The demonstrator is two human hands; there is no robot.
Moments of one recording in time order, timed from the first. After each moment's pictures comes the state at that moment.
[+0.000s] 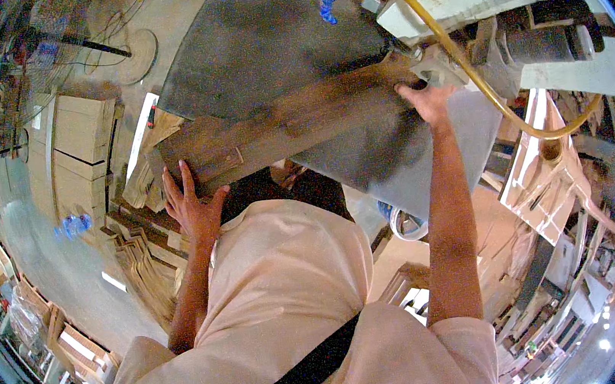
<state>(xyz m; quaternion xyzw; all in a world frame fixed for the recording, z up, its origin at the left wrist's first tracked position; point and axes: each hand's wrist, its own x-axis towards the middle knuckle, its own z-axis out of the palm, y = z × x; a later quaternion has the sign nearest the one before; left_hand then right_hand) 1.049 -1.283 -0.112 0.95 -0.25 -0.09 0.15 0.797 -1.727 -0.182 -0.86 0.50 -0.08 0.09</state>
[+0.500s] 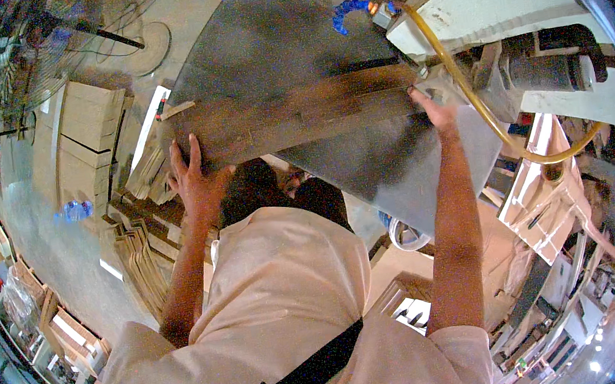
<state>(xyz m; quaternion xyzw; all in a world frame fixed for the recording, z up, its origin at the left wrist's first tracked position) 1.069 -1.314 -0.114 0.95 -0.26 -0.08 0.18 0.809 -1.734 -0.154 -0.77 0.52 -0.03 0.37</state>
